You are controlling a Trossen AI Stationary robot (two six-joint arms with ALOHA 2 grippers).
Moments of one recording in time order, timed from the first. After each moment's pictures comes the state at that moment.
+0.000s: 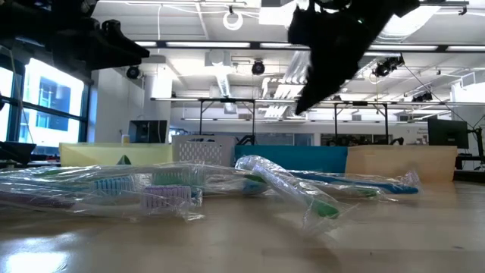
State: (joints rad) left arm 0.07 0.41 0.31 0.00 -0.15 0.62; right arm 0.15 1.53 0.97 -0.36 0.16 0.30
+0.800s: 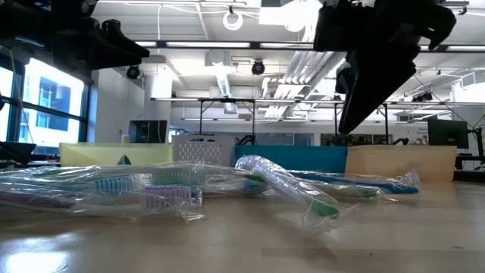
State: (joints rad) left arm 0.07 0.41 0.31 0.00 -0.15 0.62; right arm 0.34 1.59 0.97 -0.46 0.16 0.52
